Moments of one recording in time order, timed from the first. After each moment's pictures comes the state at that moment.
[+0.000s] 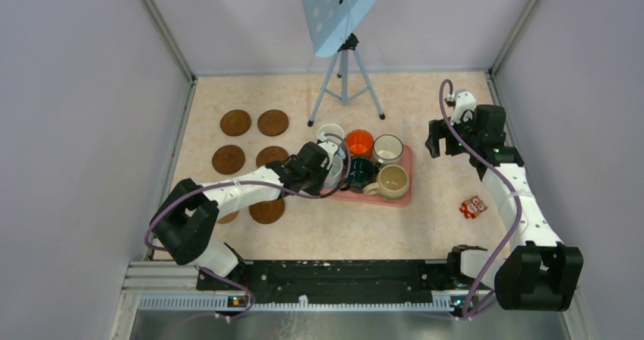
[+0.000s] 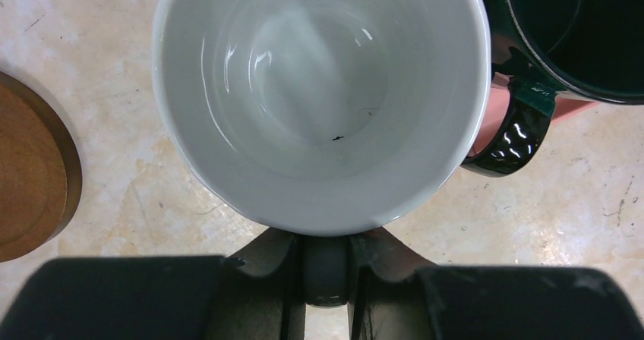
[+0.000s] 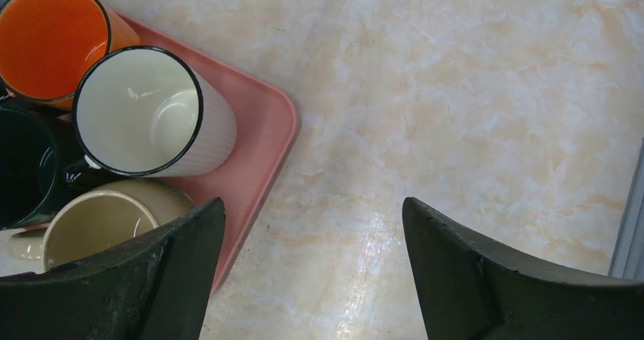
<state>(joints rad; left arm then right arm) -0.77 1.51 0.87 -0.27 -0.10 -0.20 -0.03 1.13 0.91 -0.41 -0.29 -0.21</state>
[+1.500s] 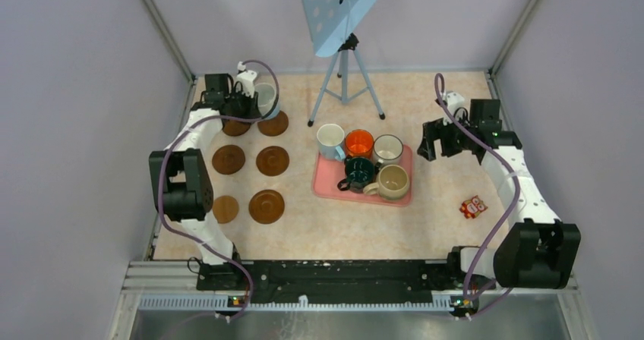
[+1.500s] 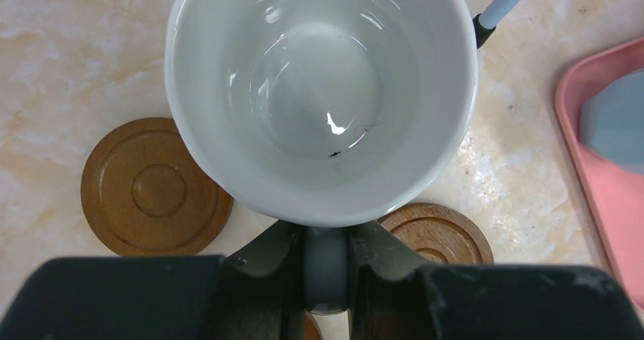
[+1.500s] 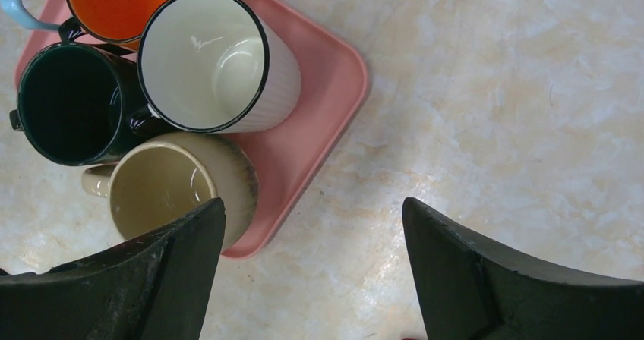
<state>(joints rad) 0.04 1.77 1.38 -0.35 0.44 0.31 -0.03 1.25 1.02 -0.60 -0.45 -0.26</state>
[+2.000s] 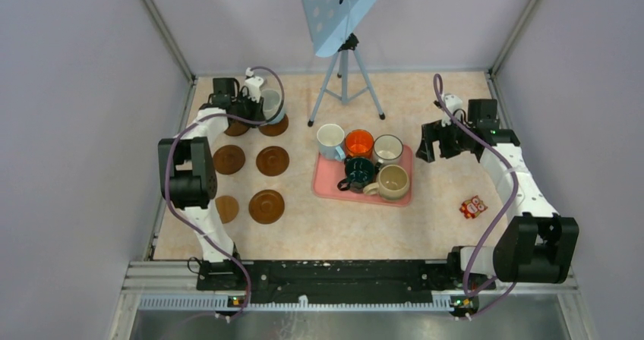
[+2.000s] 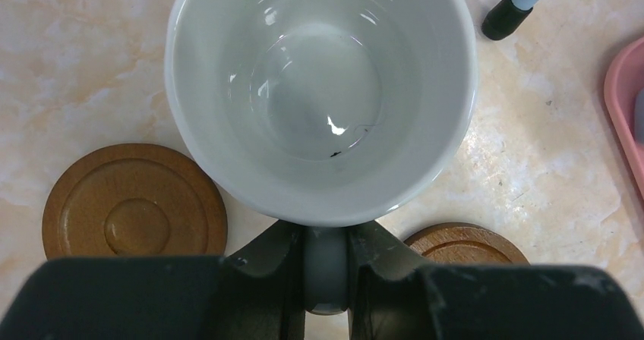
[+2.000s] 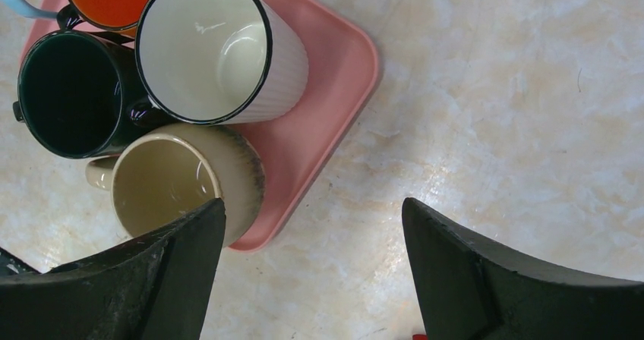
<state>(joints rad) 0.04 1.91 1.40 -0.28 0.48 0.38 -0.03 1.29 1.04 -0.64 -0.46 -0.25</state>
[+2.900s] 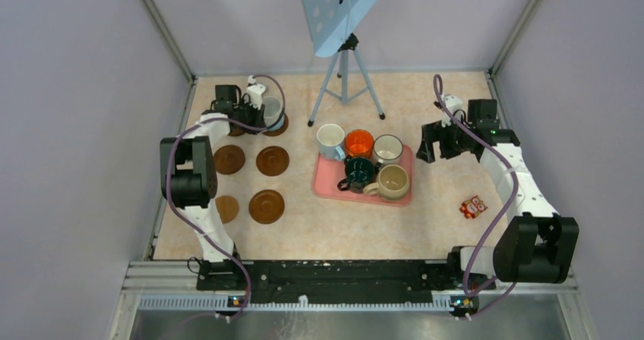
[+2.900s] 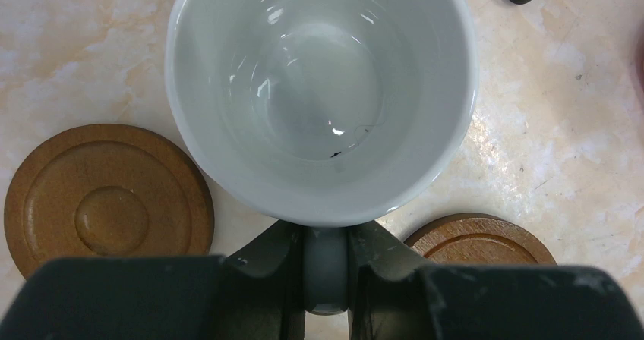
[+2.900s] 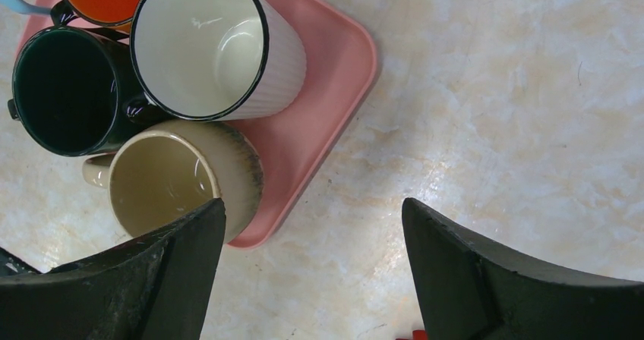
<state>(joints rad) 0.04 1.92 1.33 -0.23 0.46 0.40 -0.03 1.29 1.04 -0.65 -0.45 -0.25</state>
